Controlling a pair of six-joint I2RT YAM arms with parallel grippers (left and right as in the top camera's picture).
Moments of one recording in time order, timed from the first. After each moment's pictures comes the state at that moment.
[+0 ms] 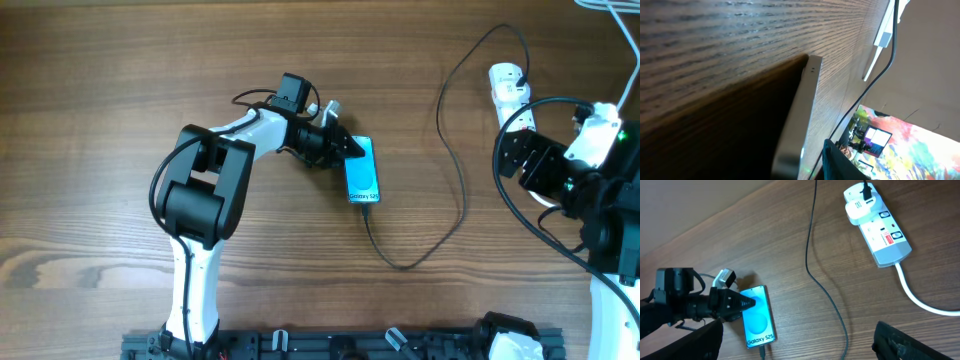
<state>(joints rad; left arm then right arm) -0.36 2.28 1.41 -0.38 0.98 -0.59 -0.26 0.99 1.14 -0.96 -0.33 0.23</state>
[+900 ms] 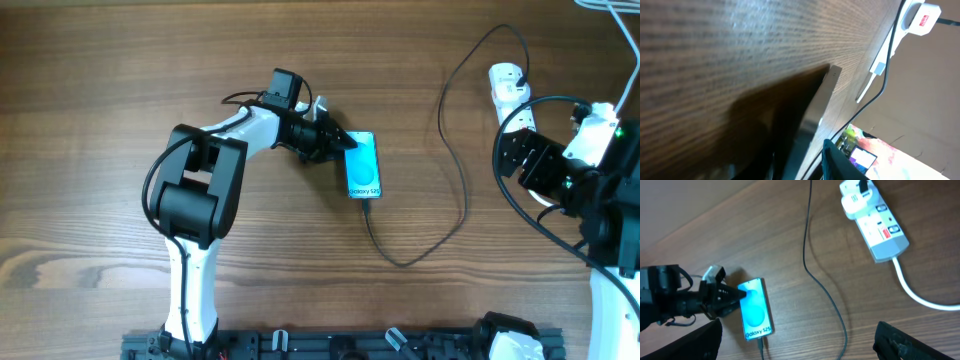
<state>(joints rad) -0.33 2.27 1.41 -0.33 0.93 -0.74 -0.26 1.02 1.14 -0.98 -0.32 0.23</state>
